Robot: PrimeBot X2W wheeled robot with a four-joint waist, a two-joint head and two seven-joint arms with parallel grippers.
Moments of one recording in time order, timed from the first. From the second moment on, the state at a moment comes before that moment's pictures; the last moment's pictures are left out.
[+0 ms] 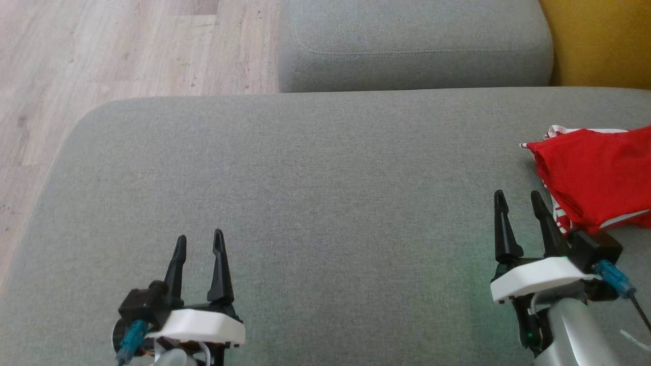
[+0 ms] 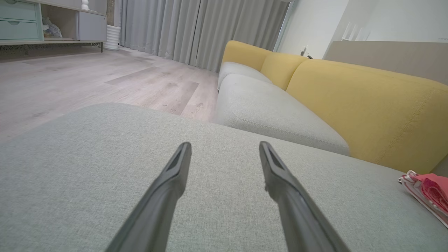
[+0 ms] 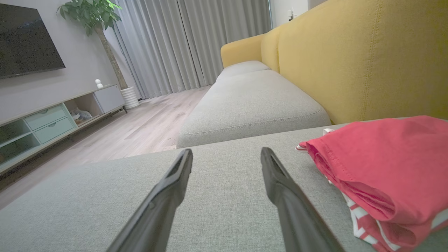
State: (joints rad) left arm -0.08 0.05 -0.22 0.35 -0.41 0.02 -0.25; right arm -0.17 -0.05 0.01 0.46 0.23 0.13 -0.25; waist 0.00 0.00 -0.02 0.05
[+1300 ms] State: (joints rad) left arm -0.02 0.05 -0.16 0.40 -0.65 0.00 -0.18; right arm -0.10 -0.04 -0.01 0.50 0.46 0.13 -0.18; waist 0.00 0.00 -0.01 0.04
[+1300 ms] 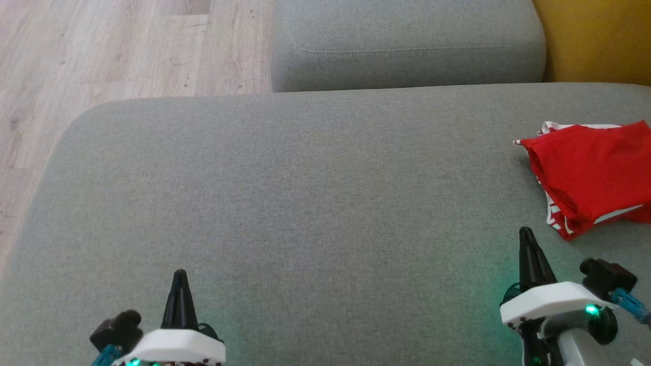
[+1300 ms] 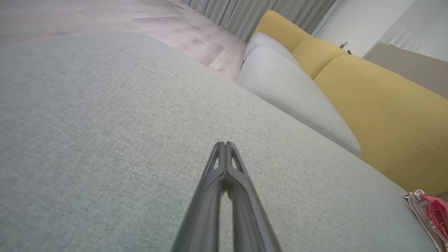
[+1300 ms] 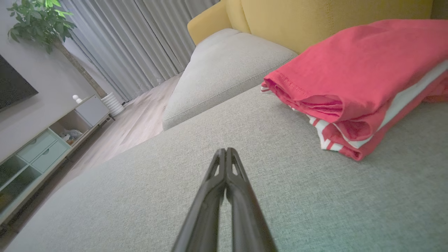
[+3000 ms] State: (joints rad) left arm -0.04 0.04 -0.05 0.35 -1.11 -0.06 -0.04; right arm -0.09 -0.04 -0.07 0.39 1.01 0.13 -0.04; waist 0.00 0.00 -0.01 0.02
